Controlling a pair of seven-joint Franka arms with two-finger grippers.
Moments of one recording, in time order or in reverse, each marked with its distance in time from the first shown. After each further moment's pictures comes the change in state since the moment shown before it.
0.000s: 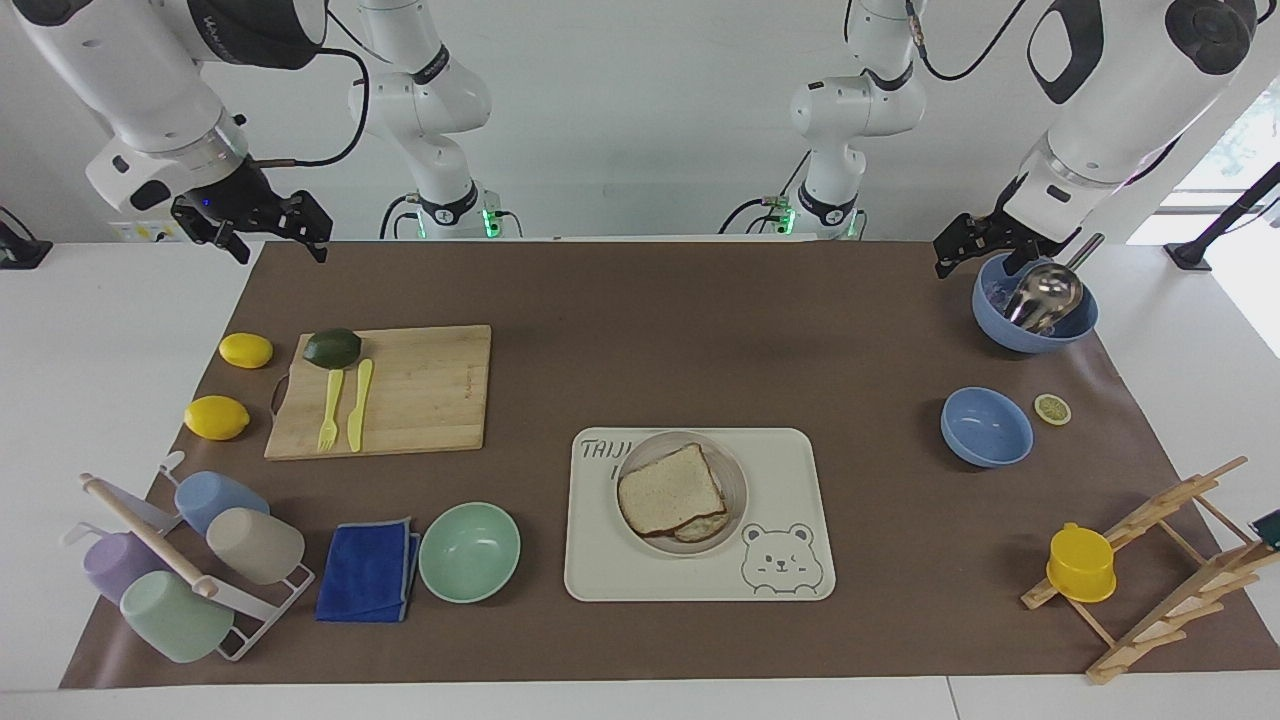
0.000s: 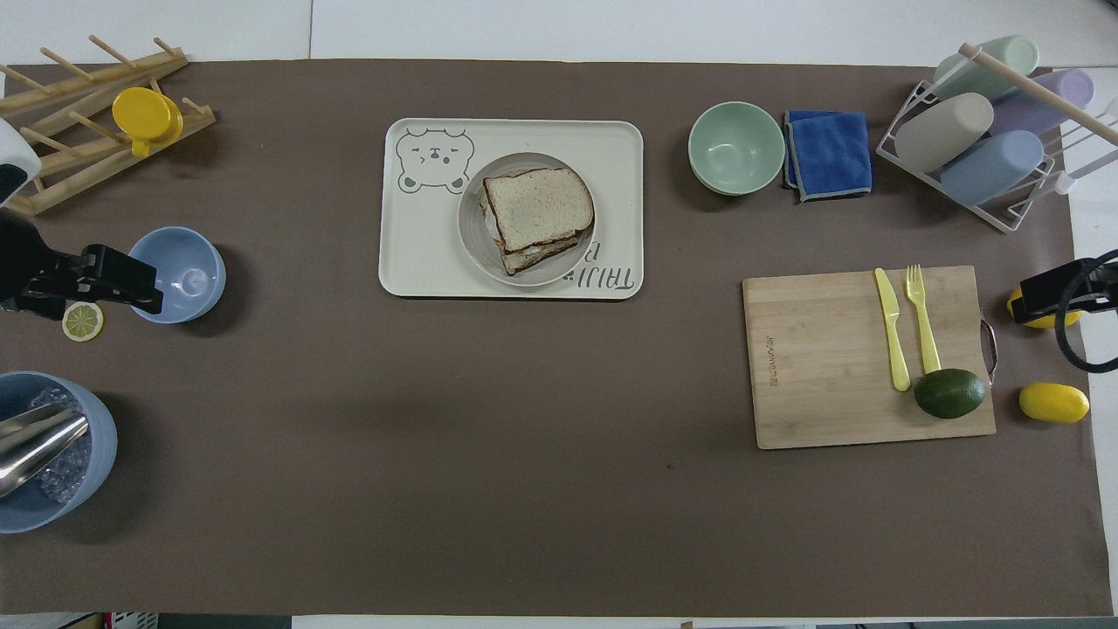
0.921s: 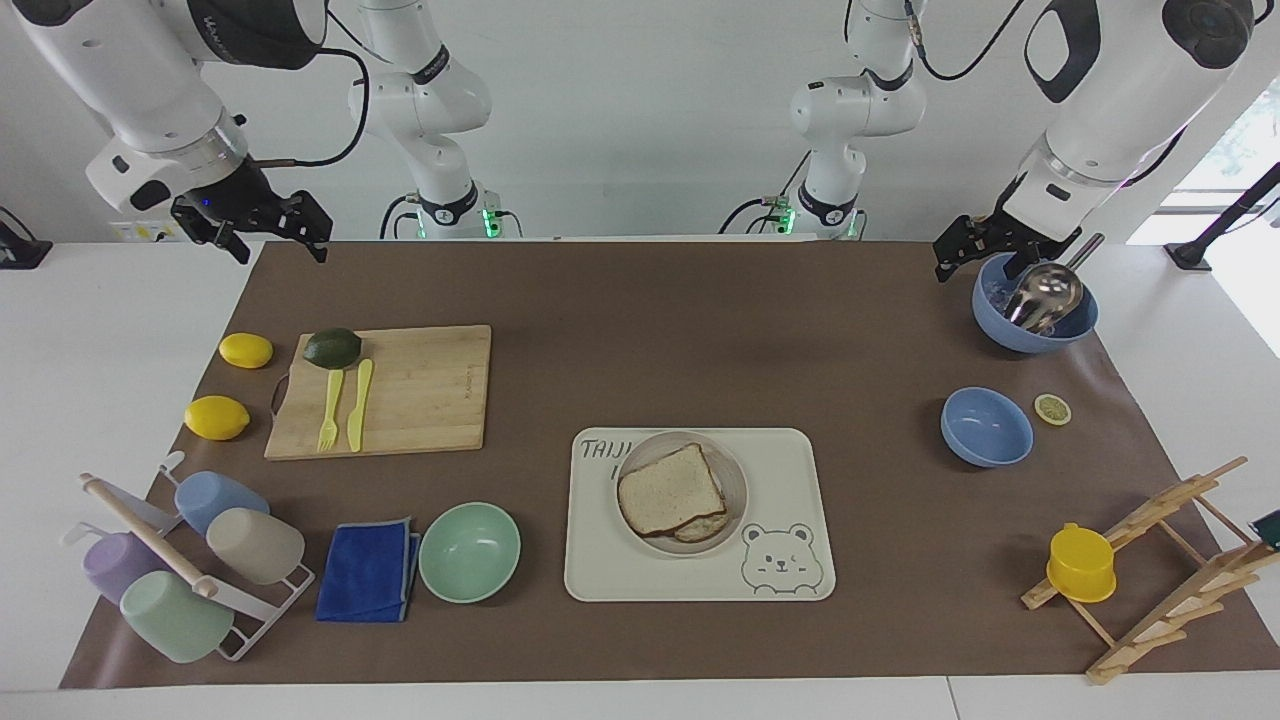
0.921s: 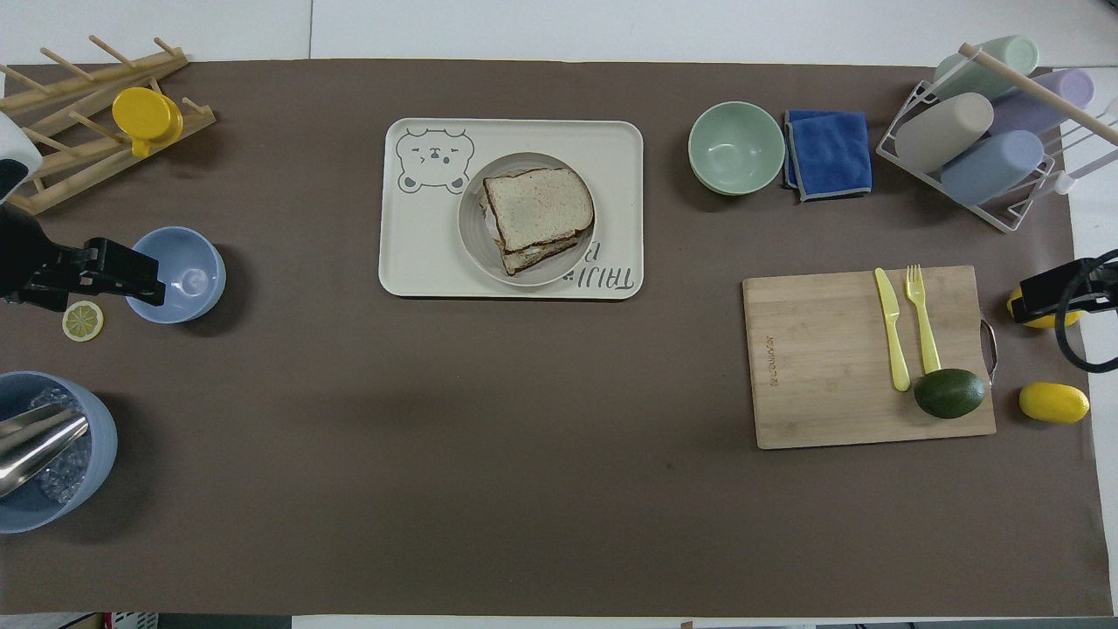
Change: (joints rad) left arm -0.005 -0.002 0.001 -0.002 0.000 0.026 0.000; right arm 0.000 0.000 0.000 0.000 0.000 0.000 0.000
